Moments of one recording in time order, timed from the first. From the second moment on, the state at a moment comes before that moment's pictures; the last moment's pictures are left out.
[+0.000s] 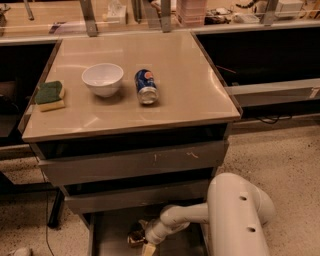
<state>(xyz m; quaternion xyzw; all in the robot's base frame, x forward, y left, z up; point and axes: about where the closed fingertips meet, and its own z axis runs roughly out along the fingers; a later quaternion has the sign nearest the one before) 0.456 0.091 0.152 -0.67 0.65 0.28 0.20</state>
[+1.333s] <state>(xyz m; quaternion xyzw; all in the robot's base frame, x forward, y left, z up) 0.462 0.084 0.118 -0.65 0.68 0.29 0.18</state>
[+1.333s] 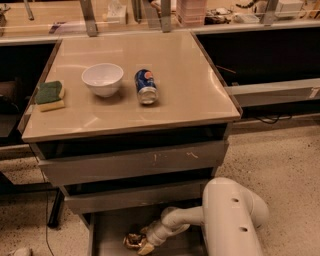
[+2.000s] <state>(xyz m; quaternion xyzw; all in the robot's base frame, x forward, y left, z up) 0.455 0.080 0.134 -0.64 0.68 0.30 0.20</state>
